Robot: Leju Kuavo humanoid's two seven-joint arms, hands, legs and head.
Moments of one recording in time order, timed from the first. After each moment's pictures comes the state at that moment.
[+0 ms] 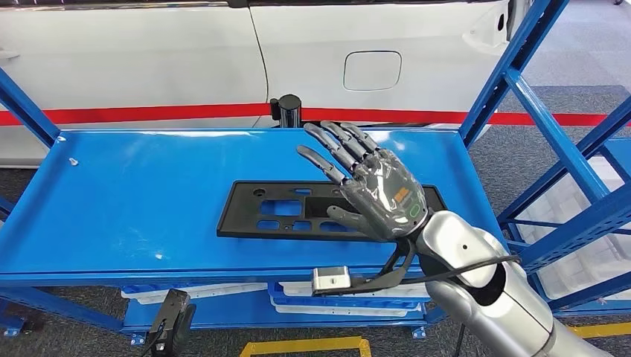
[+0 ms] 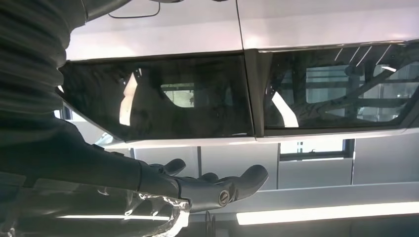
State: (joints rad) left arm -0.25 -0.13 0.31 -0.24 -0.61 -0.04 -0.39; right arm -0.41 -0.44 0.67 -1.71 0.98 0.08 -0.05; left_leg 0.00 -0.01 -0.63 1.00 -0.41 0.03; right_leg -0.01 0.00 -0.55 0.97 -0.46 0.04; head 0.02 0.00
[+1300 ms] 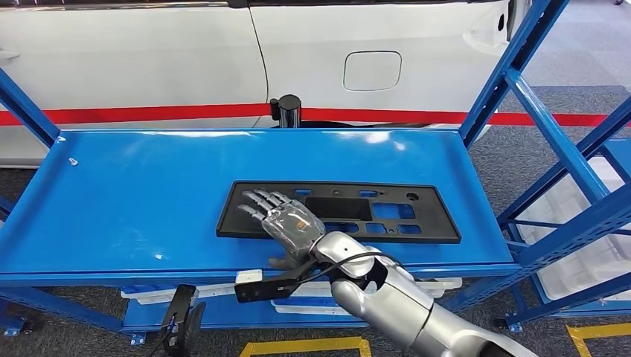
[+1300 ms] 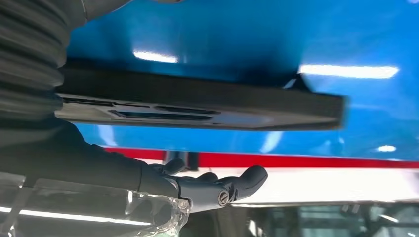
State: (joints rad) left arm -0.27 -0.19 0.31 -0.24 -0.56 0.00 -0.28; right arm -0.53 -0.09 0.93 -0.97 0.84 0.03 -0.04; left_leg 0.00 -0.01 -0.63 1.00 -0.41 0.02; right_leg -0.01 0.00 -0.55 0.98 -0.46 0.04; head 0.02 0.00
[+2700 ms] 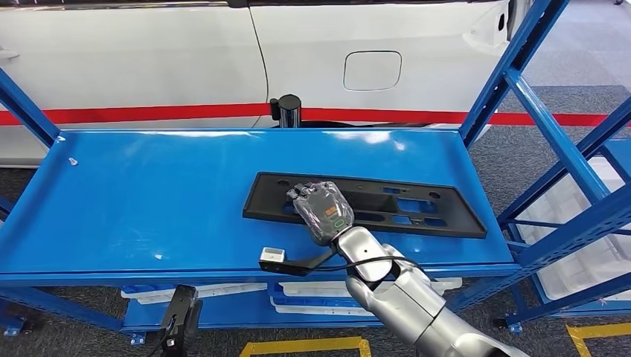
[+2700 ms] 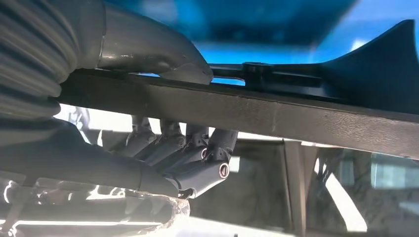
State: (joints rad) left arm -0.26 -0.19 0.31 -0.23 -0.63 0.07 -0.37; right arm -0.45 -0.10 0.77 -0.93 1.23 -0.23 0.04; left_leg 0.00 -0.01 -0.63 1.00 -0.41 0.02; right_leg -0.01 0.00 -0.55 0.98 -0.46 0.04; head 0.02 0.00
